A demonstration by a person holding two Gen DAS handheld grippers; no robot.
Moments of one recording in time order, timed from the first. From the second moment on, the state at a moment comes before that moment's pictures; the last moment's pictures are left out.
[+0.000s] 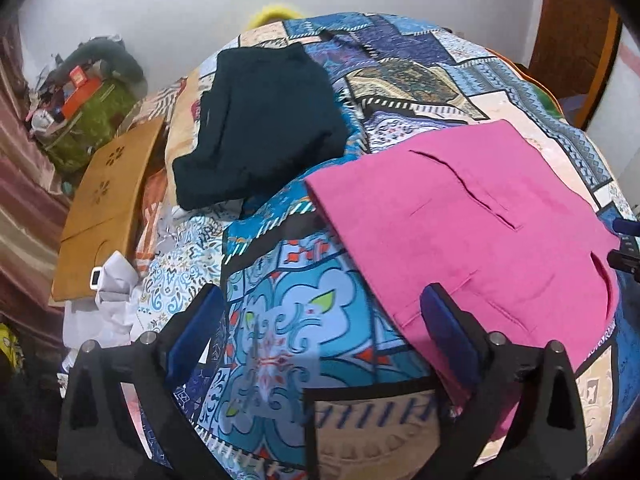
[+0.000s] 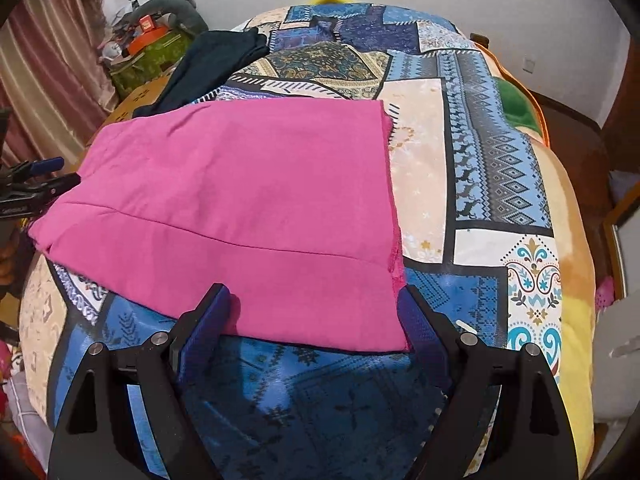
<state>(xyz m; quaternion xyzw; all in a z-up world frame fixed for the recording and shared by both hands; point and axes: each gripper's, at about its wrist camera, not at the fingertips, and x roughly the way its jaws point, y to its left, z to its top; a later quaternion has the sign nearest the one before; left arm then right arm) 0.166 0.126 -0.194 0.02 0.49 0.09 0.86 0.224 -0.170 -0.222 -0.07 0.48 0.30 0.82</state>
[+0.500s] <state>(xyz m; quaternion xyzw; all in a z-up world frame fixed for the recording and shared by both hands) 0.115 0.103 -0.168 -0.11 0.49 0.05 0.86 0.222 -0.126 -0.204 -0.07 0.44 0.33 0.83</state>
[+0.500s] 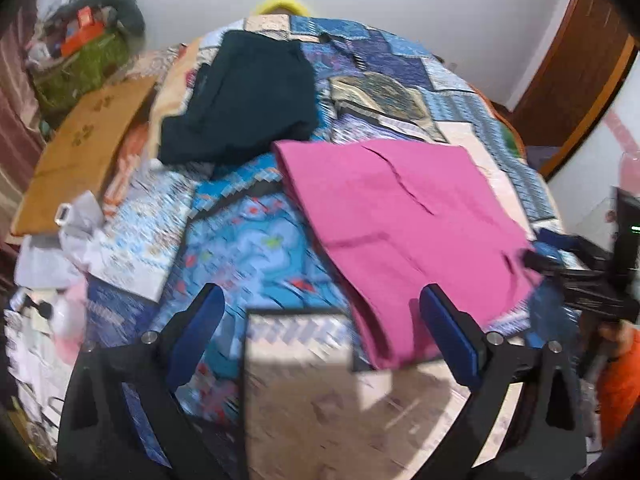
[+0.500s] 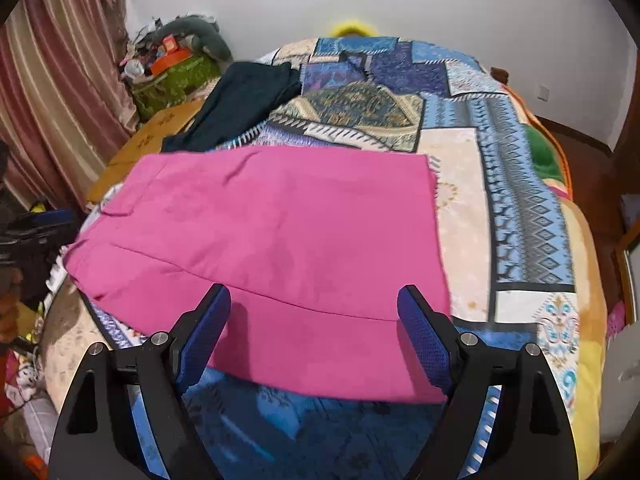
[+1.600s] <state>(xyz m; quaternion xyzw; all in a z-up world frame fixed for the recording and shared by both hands) 0.158 0.111 -0.194 -0.34 0.48 -0.02 0.81 0.209 -0.124 -0.218 -0.05 0.45 0.33 0.83</state>
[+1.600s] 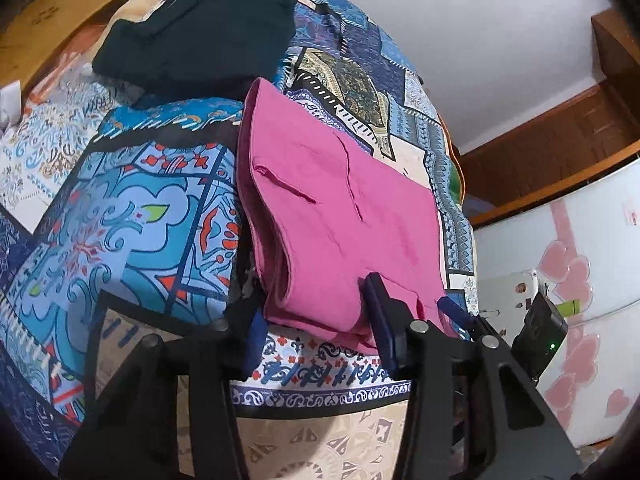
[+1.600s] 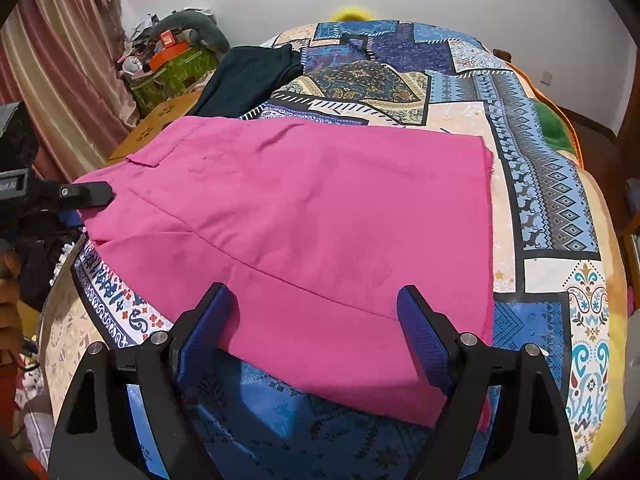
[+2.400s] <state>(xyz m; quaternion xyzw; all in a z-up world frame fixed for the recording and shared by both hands) 0.149 0.088 -0.156 -0.06 0.42 0.12 0.90 0.209 -0.129 -0.215 -0.02 0.46 0.34 0.82</state>
